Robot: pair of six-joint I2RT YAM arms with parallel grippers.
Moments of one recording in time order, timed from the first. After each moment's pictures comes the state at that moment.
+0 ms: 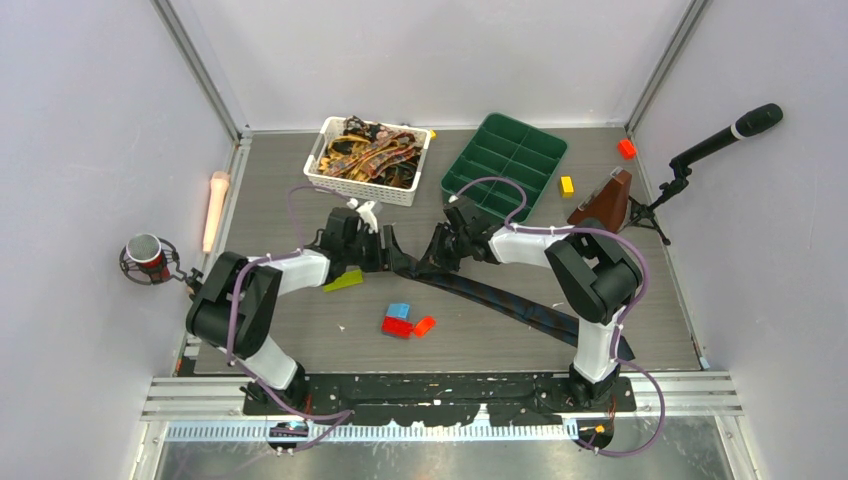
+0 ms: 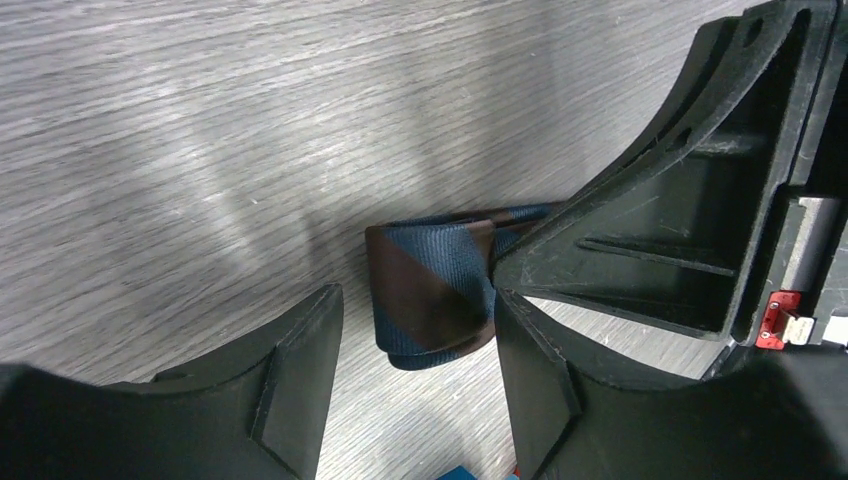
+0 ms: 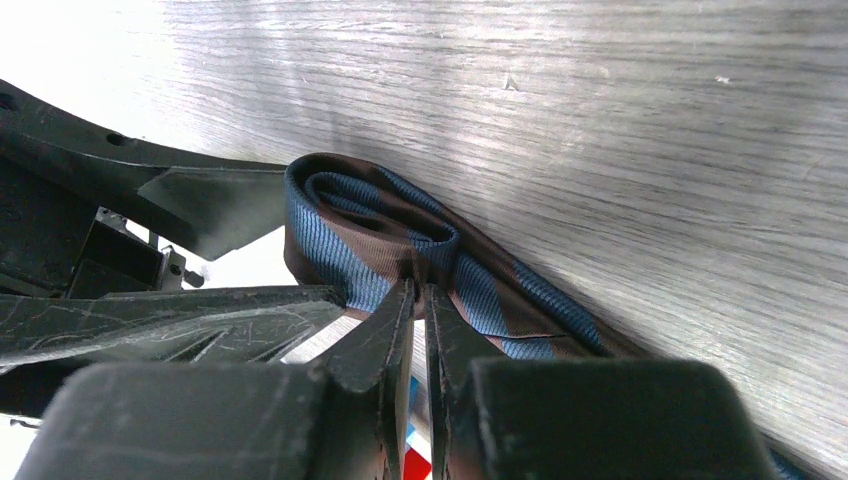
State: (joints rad) left arm -0.38 1.59 0.69 0.18 0.42 -0.48; right arm 0.66 1.89 1.06 -0.04 -0.34 0.96
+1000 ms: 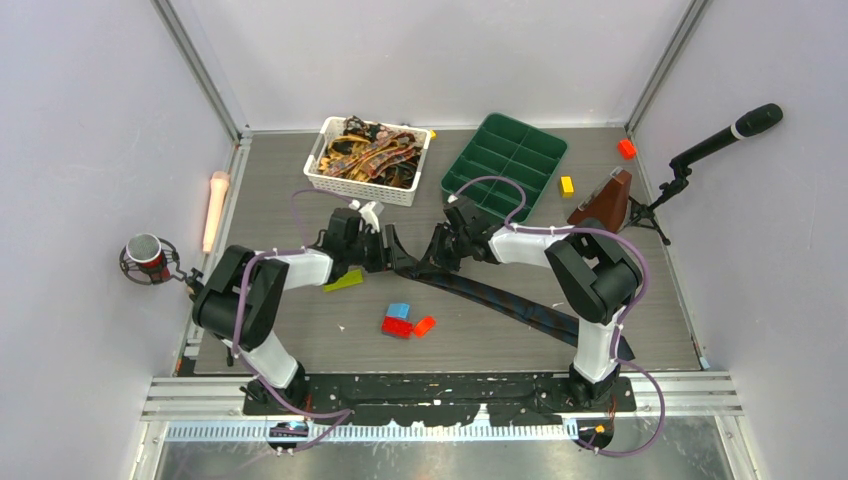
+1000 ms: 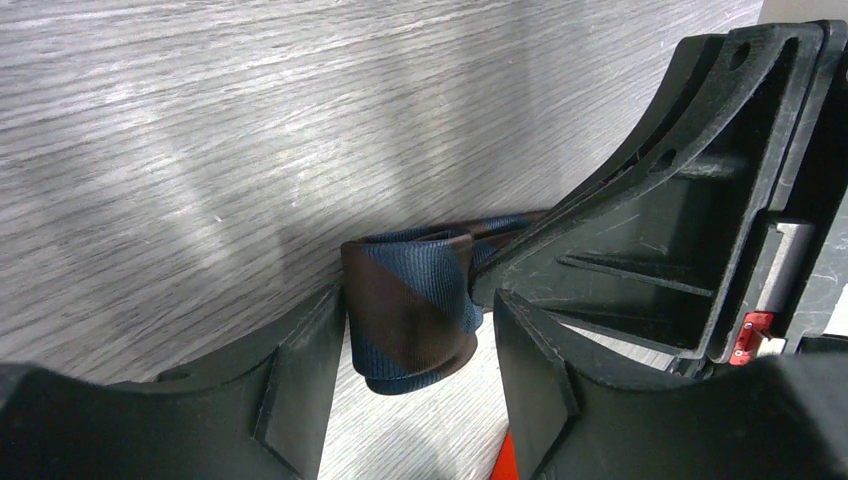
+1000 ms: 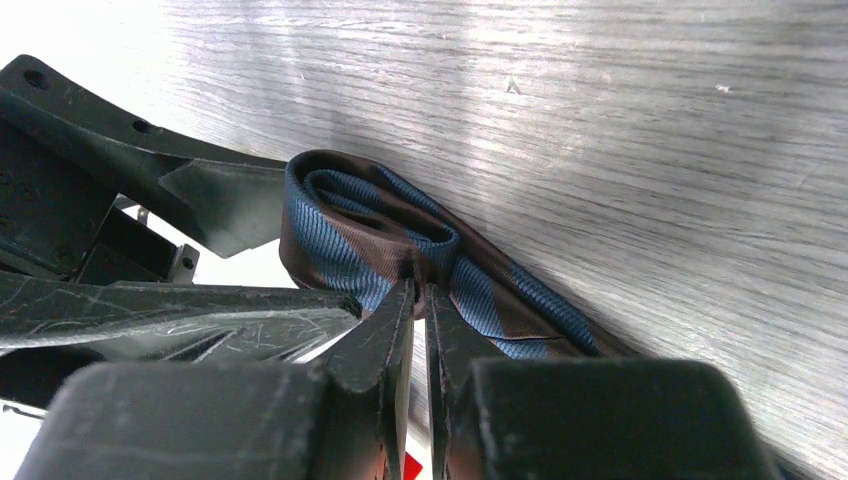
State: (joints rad) left arm -0.38 1.65 0.68 0.26 0.49 -0.55; right arm 0.66 1.89 1.06 -0.04 -0.34 0.93
